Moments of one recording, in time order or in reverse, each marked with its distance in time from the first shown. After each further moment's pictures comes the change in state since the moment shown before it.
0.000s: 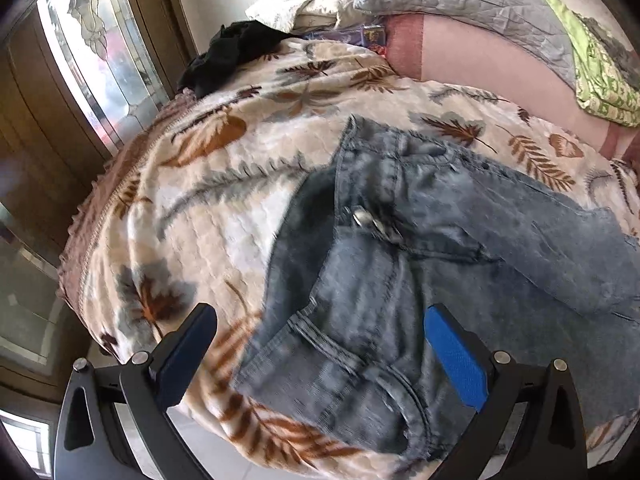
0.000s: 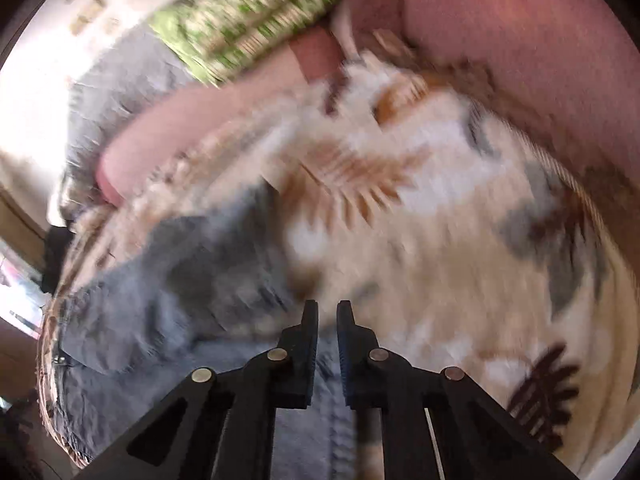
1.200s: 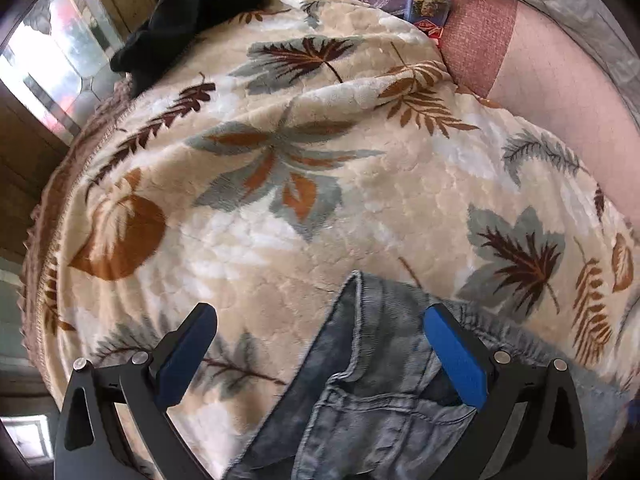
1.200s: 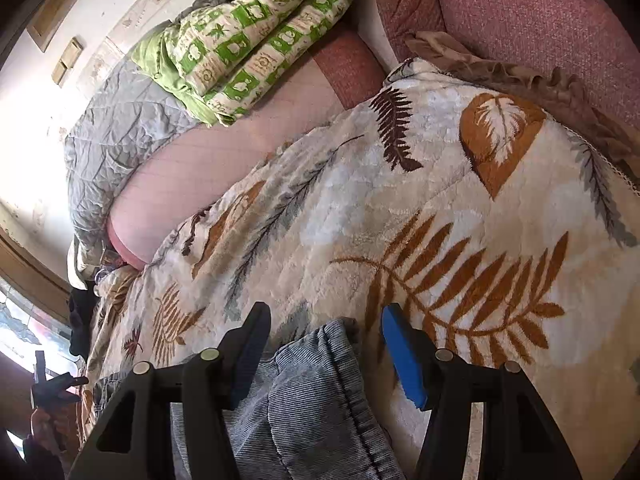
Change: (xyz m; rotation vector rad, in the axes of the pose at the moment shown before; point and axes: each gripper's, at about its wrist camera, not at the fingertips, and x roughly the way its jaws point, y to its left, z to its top) left arm 0.177 -0.015 0.215 -0.135 0.274 -0.042; right arm 0.109 0.031 0.100 0.126 -0.027 0.136
